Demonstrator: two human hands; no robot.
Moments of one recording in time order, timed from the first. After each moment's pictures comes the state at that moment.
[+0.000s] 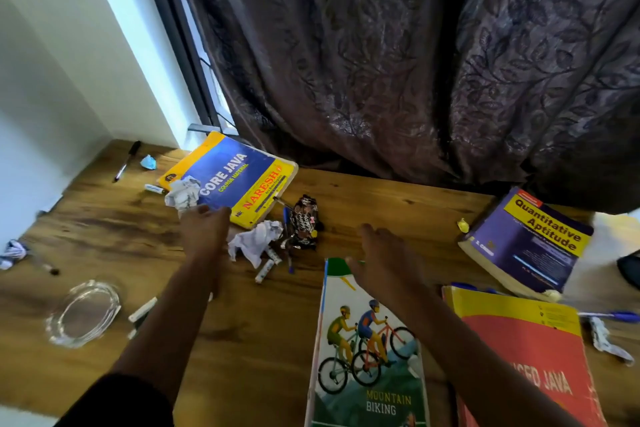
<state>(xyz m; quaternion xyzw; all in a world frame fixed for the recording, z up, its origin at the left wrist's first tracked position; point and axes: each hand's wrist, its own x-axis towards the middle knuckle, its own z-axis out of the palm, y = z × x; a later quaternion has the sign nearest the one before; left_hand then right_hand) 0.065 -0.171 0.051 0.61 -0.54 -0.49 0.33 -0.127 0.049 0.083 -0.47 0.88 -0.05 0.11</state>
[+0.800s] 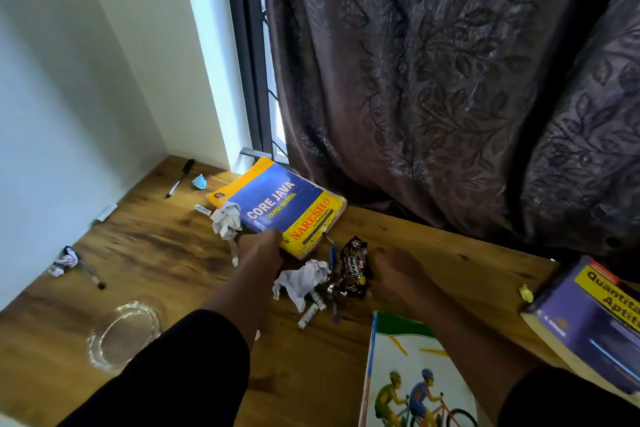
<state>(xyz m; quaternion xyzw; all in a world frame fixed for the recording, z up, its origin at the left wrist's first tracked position) 0.036 -0.257 -0.010 0.62 -0.27 -0.66 0.33 -0.165 -0.084 0.027 -0.50 0.84 0.12 0.18</state>
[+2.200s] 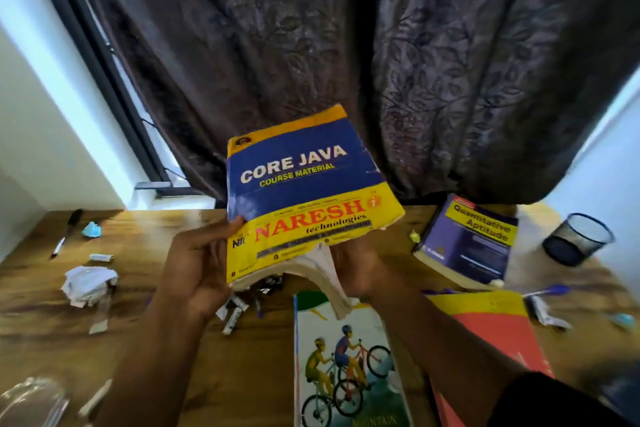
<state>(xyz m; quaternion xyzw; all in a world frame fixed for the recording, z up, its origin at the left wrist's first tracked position) 0.031 -0.094 0.181 0.23 -0.35 -0.88 0.21 -0.152 0.029 0.105 -0.13 0.43 -0.69 0.57</state>
